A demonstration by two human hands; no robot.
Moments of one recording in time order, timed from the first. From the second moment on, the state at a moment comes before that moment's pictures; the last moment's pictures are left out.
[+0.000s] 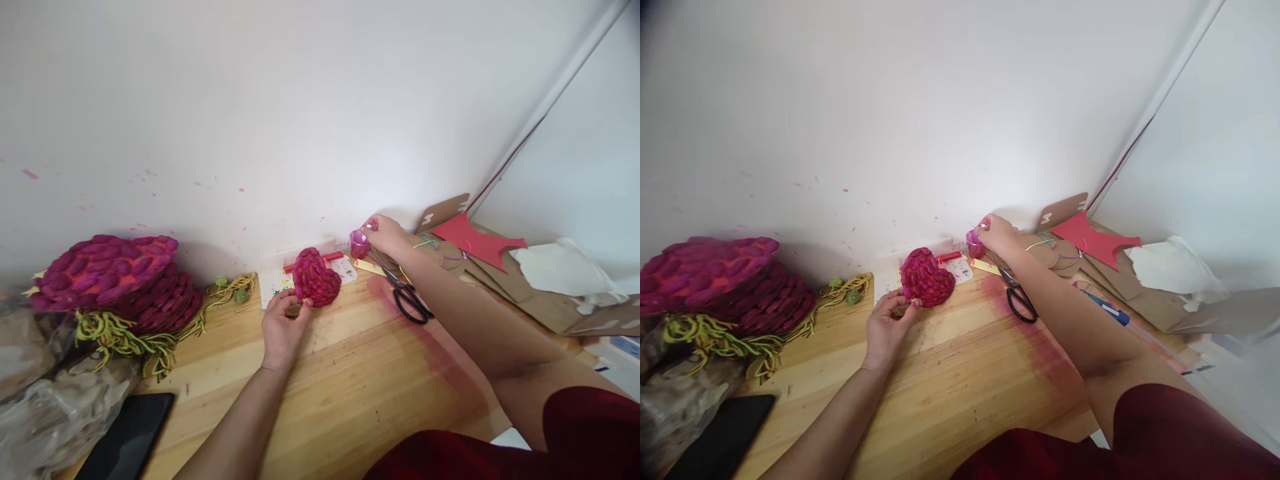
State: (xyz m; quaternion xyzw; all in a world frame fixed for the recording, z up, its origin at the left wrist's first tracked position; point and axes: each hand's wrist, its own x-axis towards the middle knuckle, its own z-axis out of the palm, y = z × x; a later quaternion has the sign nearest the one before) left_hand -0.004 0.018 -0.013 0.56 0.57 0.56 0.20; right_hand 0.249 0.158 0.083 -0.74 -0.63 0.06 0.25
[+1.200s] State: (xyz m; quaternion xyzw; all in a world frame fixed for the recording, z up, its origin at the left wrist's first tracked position) left_hand -0.002 0.016 -0.021 0.52 0.52 0.51 0.45; right_hand 0.180 0.025 0.042 -0.48 -0.65 0.31 0.51
